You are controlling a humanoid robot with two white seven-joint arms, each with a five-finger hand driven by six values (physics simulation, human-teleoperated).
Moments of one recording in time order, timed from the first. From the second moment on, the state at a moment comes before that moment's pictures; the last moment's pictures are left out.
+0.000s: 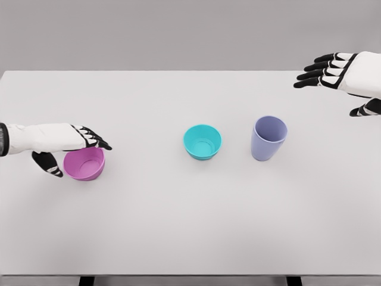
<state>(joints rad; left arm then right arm) -0.70 1.08 -0.87 -1.63 -0.18 -0.41 -0.61 -0.58 -1.17 0.35 -1.75 0.08 -0.61 0.61</state>
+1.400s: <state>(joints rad) -0.68 1.02 -0.88 -1.56 -0.21 -0.41 -0.61 -0.58 -1.17 0.35 -1.76 0.08 -0.61 0.61</state>
